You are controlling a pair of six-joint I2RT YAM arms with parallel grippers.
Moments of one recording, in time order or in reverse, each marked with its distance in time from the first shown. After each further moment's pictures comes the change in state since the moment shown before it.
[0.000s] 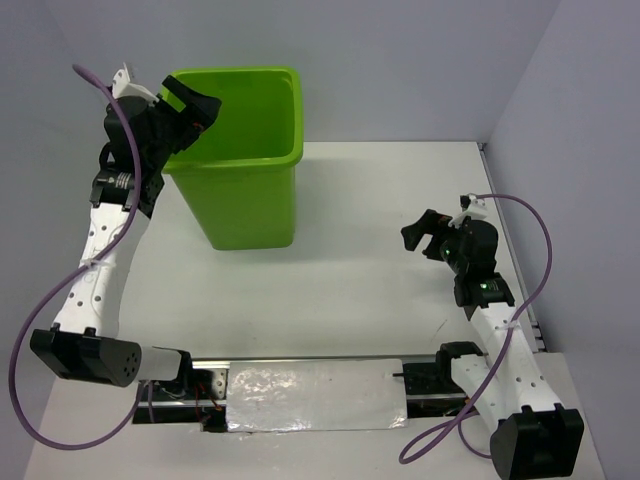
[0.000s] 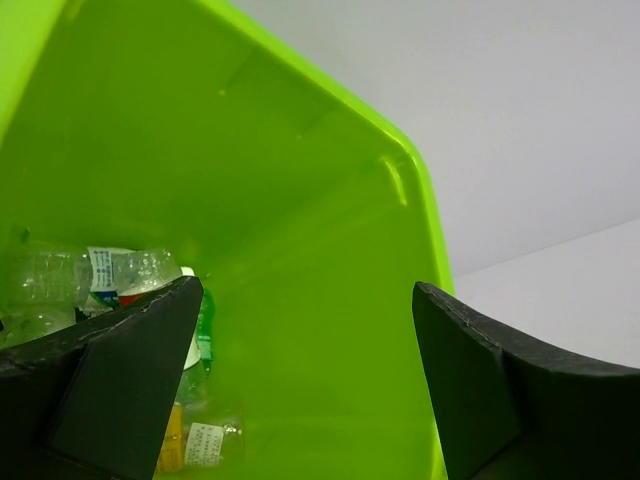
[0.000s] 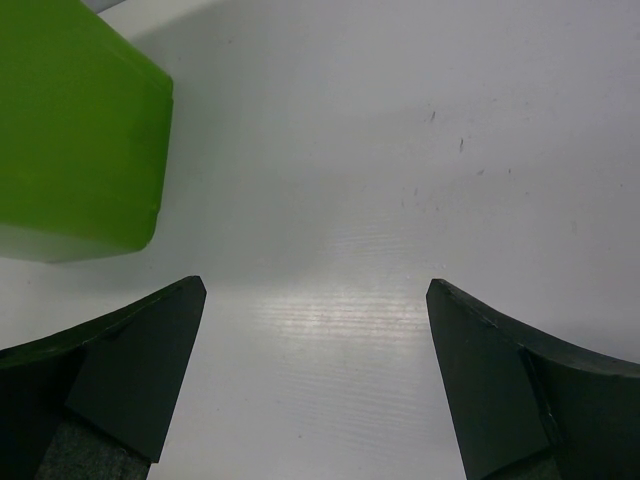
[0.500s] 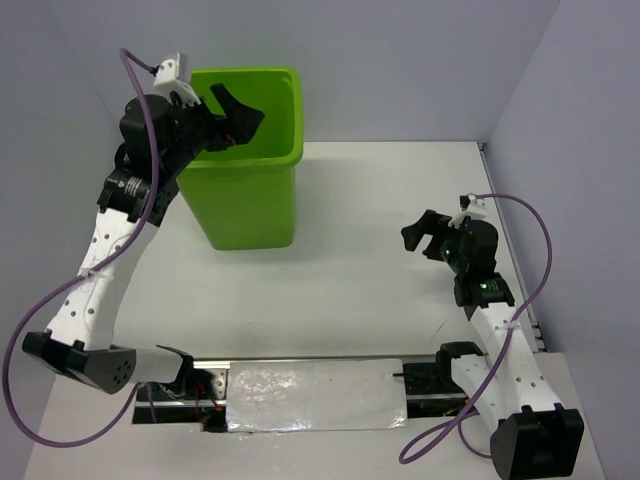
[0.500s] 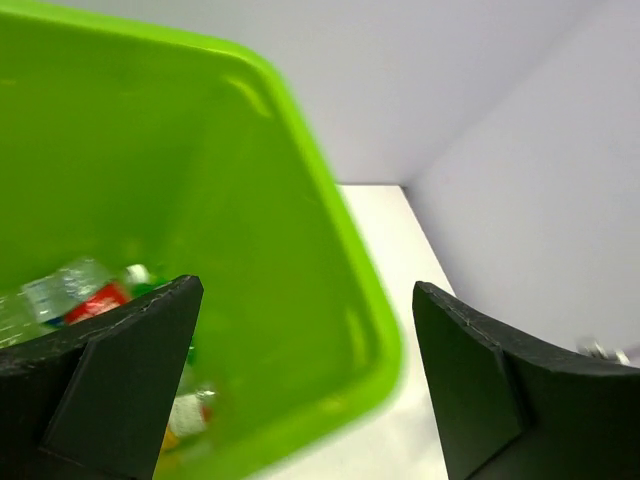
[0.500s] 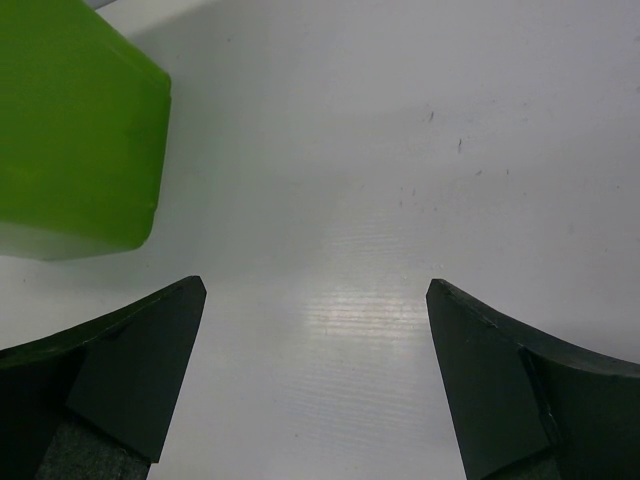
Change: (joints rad) left arm -0.155 0.000 0.100 -0.049 0.112 0.241; right arm 0.000 0.000 0.000 -0.001 0.000 -0.011
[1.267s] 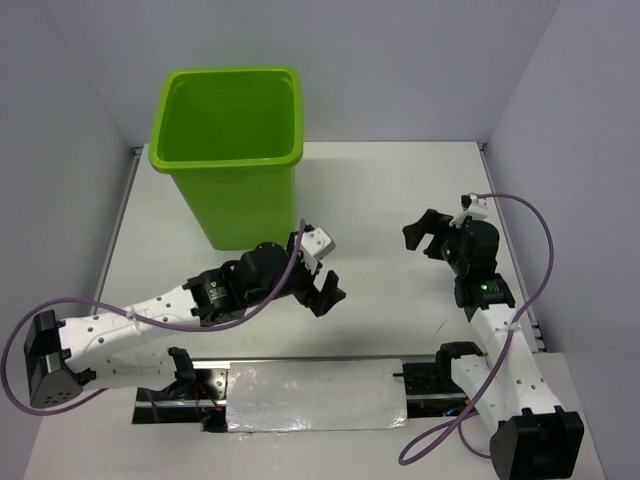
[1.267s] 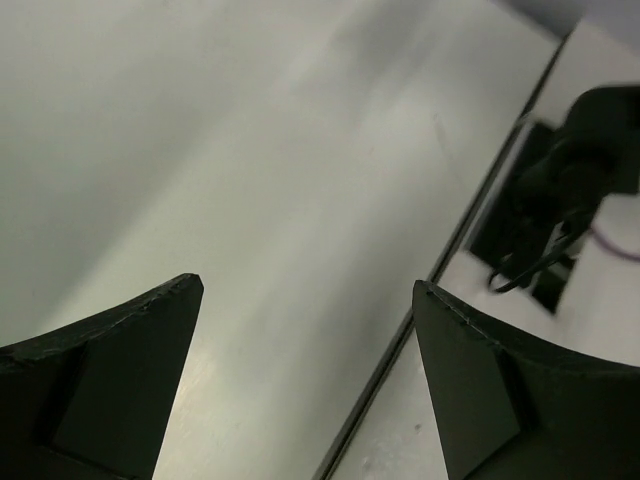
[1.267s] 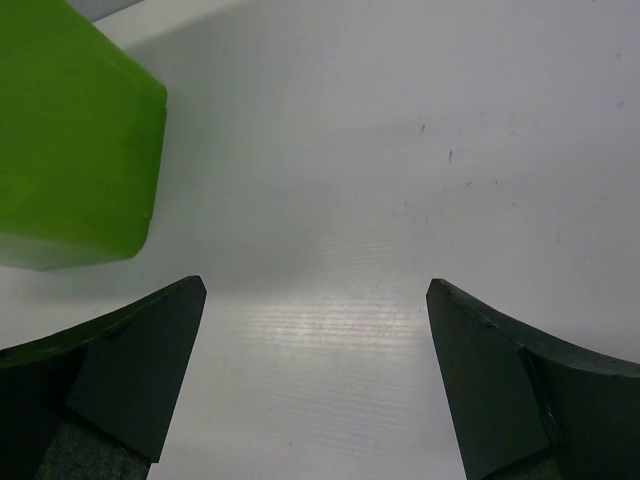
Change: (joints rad) left arm -0.825 -0.229 -0.723 0.218 -0.158 0.303; right arm 0.000 -0.012 0.000 0.008 0.008 -0.016
